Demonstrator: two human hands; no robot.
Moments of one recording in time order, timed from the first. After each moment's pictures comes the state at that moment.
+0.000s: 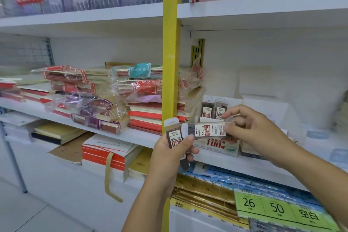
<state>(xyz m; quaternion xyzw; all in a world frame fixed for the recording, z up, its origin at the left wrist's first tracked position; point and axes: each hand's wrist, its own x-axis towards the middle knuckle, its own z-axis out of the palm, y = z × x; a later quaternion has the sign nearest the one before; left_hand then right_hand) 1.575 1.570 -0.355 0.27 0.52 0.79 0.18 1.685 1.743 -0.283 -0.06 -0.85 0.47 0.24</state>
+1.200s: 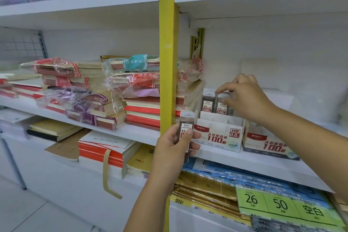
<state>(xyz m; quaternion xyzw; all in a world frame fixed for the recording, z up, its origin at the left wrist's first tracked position) 1.571 1.583 -0.356 0.30 0.58 0.75 0.10 1.615 1.794 -0.258 -0.14 -0.93 0.04 0.34</state>
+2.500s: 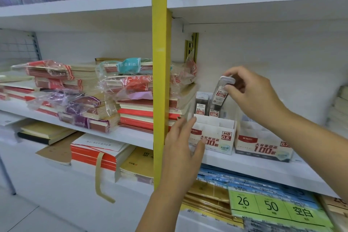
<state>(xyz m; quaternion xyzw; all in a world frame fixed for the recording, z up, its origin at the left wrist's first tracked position) 1.576 1.614 -0.373 0.39 0.75 0.51 -0.16 1.652 1.776 -0.238 -0.06 -0.88 0.15 0.44</state>
